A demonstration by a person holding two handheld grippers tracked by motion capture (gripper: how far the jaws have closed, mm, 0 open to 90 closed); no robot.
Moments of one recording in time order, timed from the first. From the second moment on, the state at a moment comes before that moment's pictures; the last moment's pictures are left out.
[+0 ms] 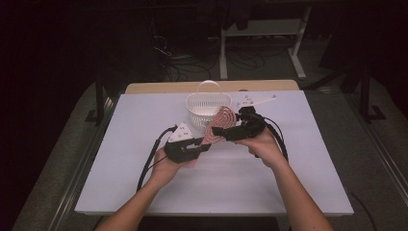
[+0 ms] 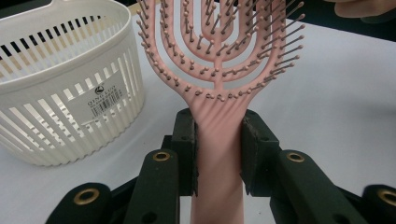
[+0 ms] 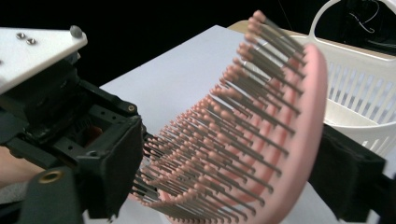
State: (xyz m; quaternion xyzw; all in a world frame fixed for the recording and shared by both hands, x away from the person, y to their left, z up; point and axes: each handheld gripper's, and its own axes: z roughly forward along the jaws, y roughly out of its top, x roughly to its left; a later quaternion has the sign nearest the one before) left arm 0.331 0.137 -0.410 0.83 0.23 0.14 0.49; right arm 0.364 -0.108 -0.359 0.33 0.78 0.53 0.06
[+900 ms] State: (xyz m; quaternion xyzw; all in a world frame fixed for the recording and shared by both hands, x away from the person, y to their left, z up) left arm 0.329 0.135 -0.412 0.83 0.22 0.15 0.48; right arm 0.365 -0.112 -0.359 0.35 0.76 0.54 0.04
